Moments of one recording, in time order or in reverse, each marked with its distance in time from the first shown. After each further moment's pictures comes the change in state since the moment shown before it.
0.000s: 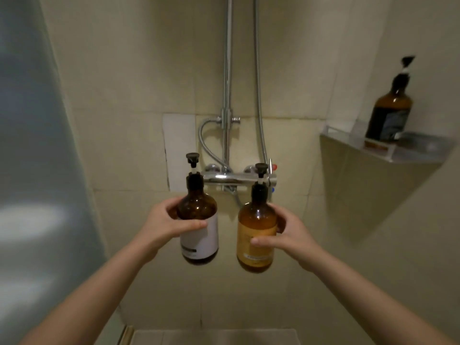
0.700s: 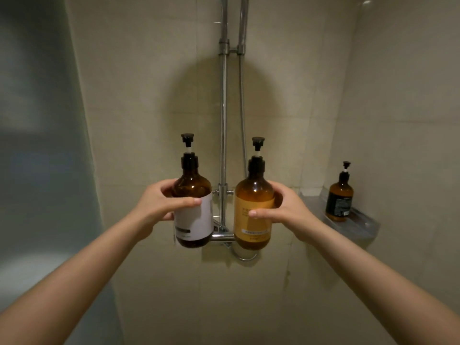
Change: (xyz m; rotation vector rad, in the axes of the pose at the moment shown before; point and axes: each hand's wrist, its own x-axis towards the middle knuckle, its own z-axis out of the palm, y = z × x) left_hand 0.000 0.287 -0.078 -0.042 -0.057 0.078; right_hand 0.002 -0.298 -0.073 -0.063 0.006 -0.176
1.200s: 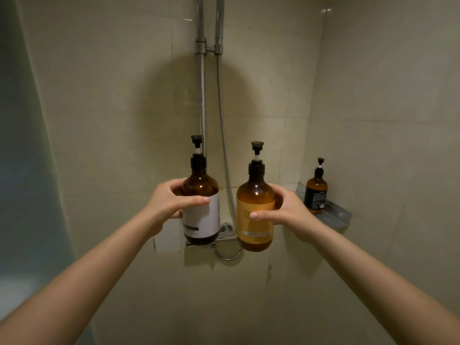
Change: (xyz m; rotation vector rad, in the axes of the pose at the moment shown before) left_hand 0.038 -0.005 0.017 -0.036 -0.148 0.008; right_hand -0.016 -0.005 -0.004 -0.087 0.114 0.104
